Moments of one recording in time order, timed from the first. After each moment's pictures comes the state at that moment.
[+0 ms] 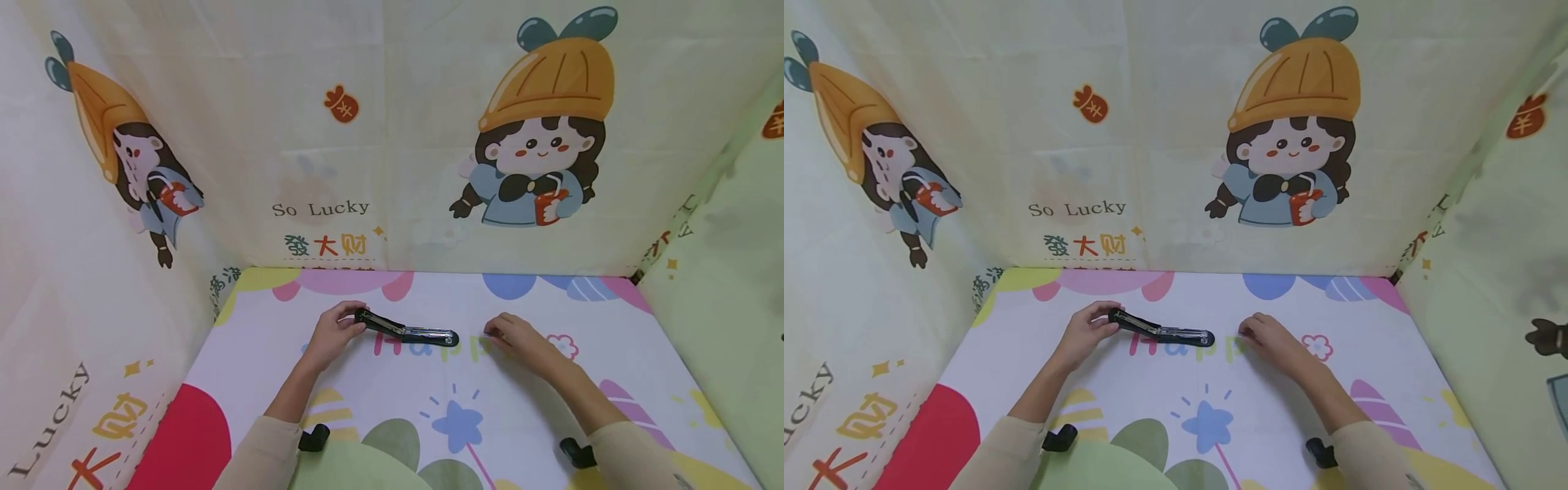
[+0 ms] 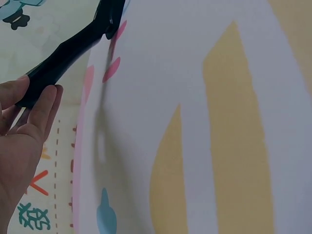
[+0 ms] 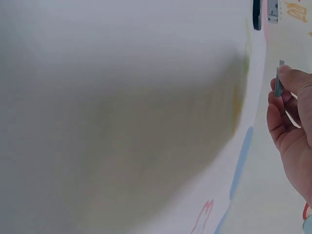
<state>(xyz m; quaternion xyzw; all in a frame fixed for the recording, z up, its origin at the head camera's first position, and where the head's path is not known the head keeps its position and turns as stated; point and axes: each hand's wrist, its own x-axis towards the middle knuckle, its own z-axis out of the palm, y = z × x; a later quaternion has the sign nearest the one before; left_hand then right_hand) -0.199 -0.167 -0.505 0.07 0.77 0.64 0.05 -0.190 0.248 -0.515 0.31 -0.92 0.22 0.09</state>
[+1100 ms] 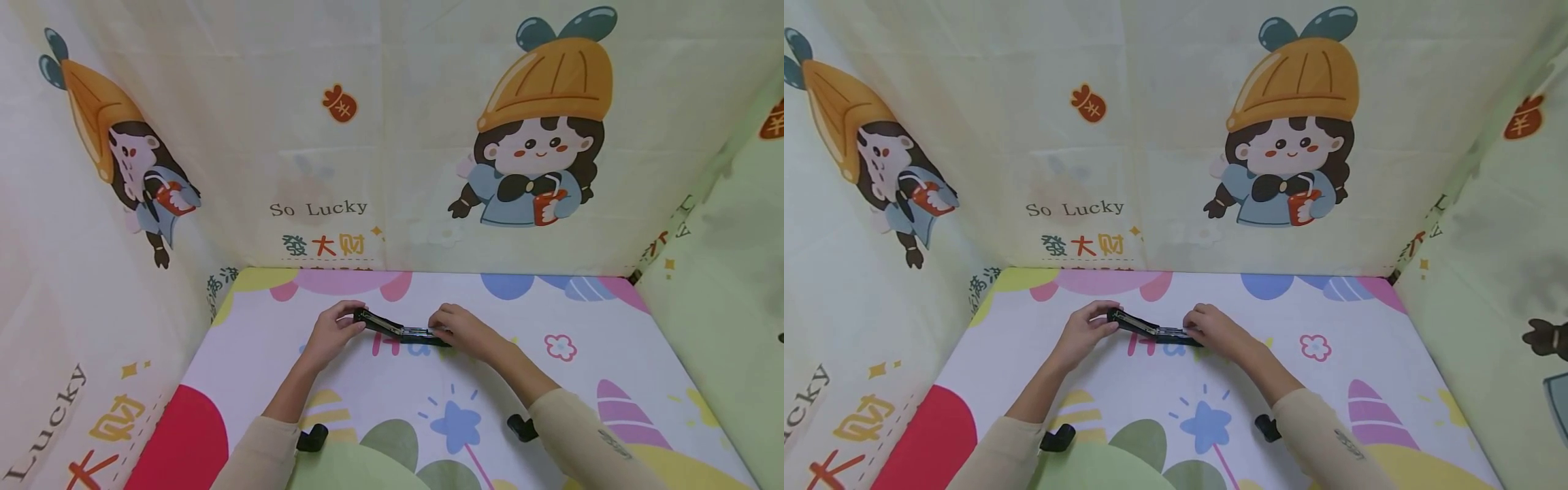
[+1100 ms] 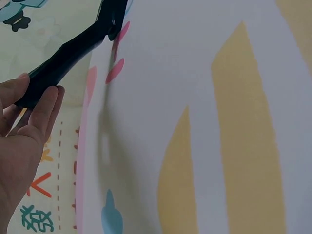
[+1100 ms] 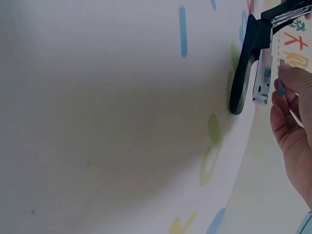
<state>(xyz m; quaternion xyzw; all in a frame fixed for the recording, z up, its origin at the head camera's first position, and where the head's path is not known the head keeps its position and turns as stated) -0.200 -0.167 -0.504 0.07 0.77 0.63 0.05 -0.219 0.154 -0.501 0.37 -0.90 0.21 0.02</state>
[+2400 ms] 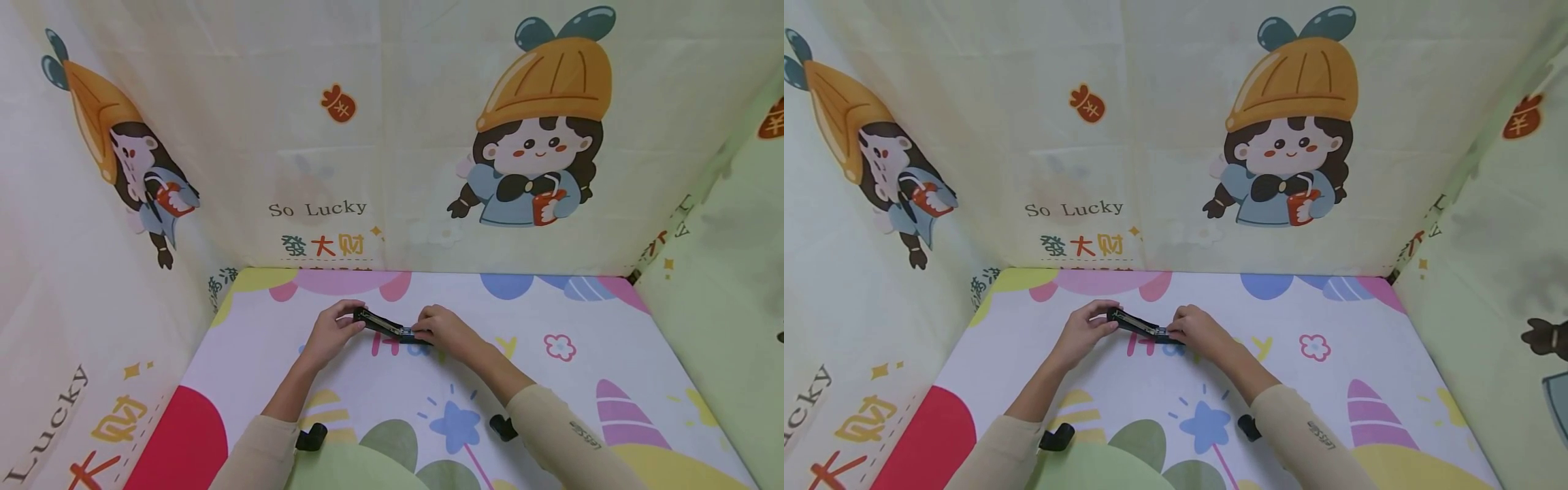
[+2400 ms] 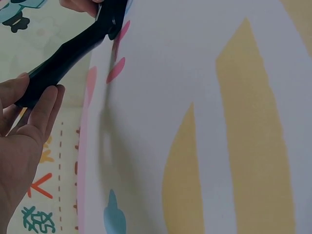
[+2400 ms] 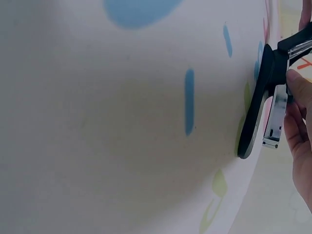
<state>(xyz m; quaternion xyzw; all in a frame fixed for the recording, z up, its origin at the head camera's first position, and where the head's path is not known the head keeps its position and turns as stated) -0.202 -0.167 -0.502 0.07 0.78 0.61 0.05 -0.221 0.120 -0.509 0.39 -0.90 0.21 0.05</state>
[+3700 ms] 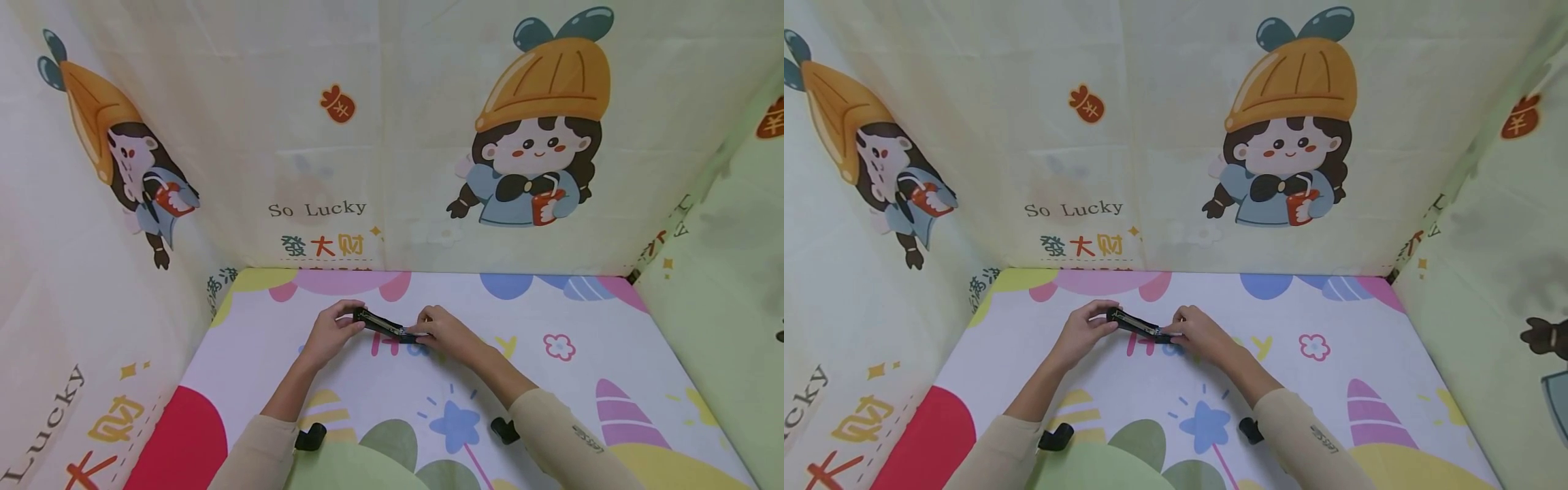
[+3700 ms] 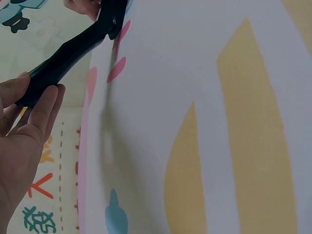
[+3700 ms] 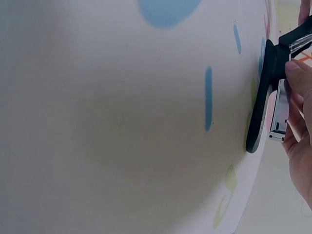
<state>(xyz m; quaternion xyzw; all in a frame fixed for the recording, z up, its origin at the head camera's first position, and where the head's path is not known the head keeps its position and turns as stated) -0.200 -0.166 -0.497 0.07 0.78 0.62 0.06 -0.220 0.128 -0.519 0.42 -0.88 0.22 0.07</state>
